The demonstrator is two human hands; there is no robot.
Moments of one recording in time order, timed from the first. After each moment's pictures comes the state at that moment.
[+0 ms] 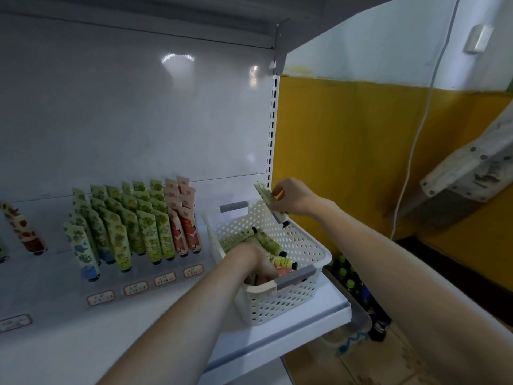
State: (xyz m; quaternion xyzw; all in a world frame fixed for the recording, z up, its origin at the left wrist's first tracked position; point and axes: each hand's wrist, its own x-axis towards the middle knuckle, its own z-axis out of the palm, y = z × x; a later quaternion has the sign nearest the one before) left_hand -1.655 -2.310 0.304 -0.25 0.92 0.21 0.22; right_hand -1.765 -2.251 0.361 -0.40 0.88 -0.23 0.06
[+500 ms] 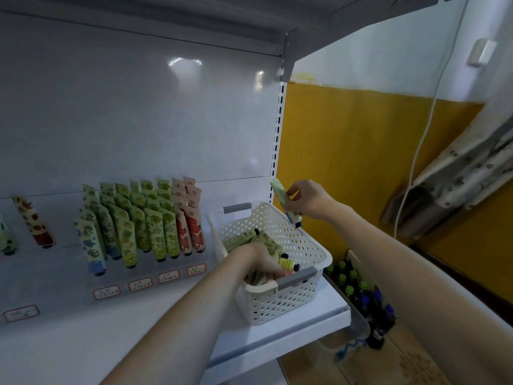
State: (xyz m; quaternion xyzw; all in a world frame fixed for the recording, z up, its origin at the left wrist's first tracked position) left_hand -1.651 -2.315 0.301 -0.24 0.89 0.36 0.16; right_hand -1.767 -2.233 0.367 -0.36 0.89 -0.26 0.06
